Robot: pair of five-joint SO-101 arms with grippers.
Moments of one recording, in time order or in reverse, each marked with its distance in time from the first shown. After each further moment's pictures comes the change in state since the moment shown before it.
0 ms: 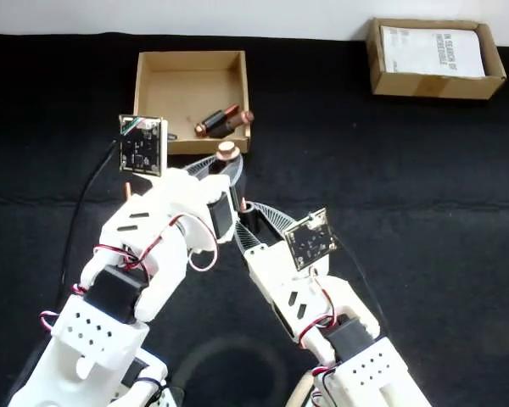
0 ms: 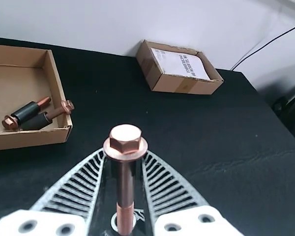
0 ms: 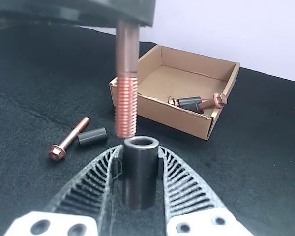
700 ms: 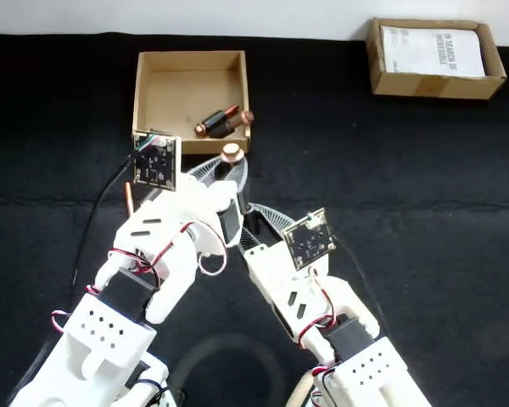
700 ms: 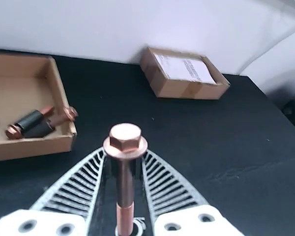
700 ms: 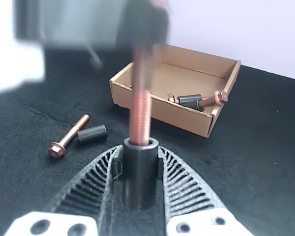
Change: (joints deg) left arm 2.3 0.2 7.1 -7.5 -0.2; right arm -0.1 0.0 0.0 0.0 0.1
